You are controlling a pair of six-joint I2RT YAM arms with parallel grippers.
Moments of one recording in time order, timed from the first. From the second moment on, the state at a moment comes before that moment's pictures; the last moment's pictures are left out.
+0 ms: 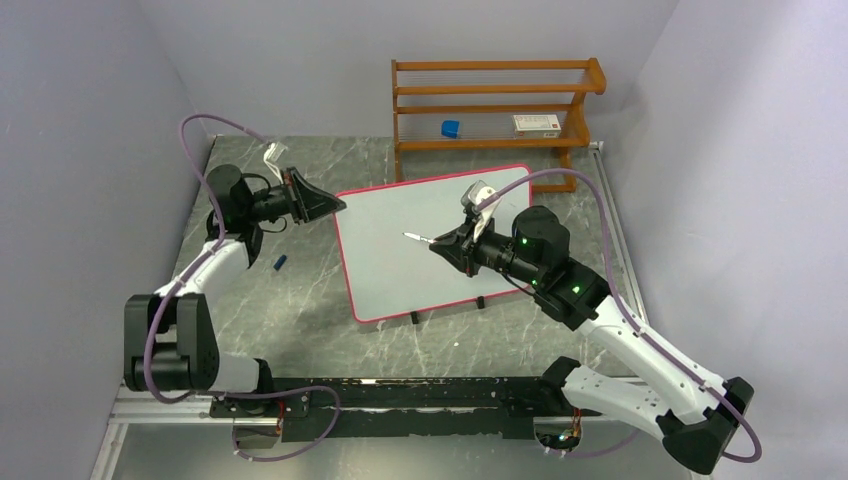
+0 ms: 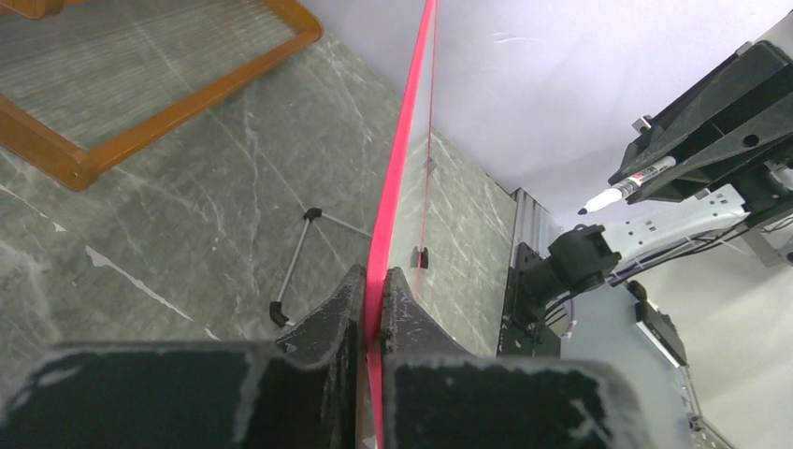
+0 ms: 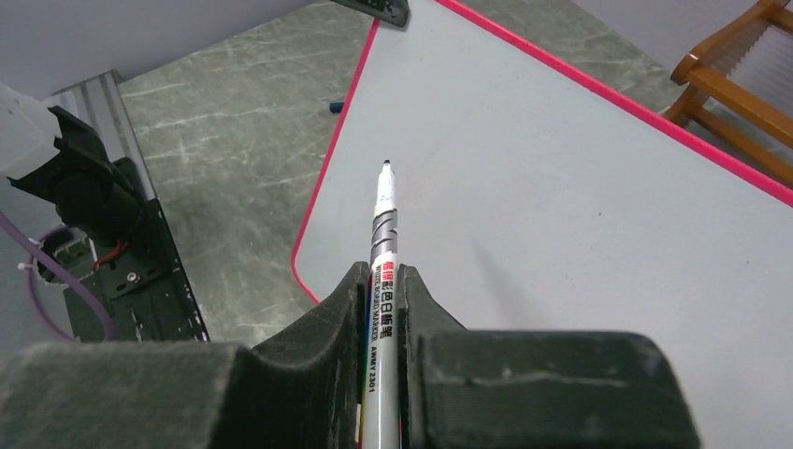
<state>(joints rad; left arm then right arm) 0.00 1.40 0.79 0.64 1.21 -0.65 0.76 0.91 0.92 -0.21 -0.27 -0.02</state>
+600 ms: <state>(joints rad) -0.06 1.04 0.64 0.33 0.95 -0.48 1.05 1.03 1.06 -0.29 0.17 0.02</state>
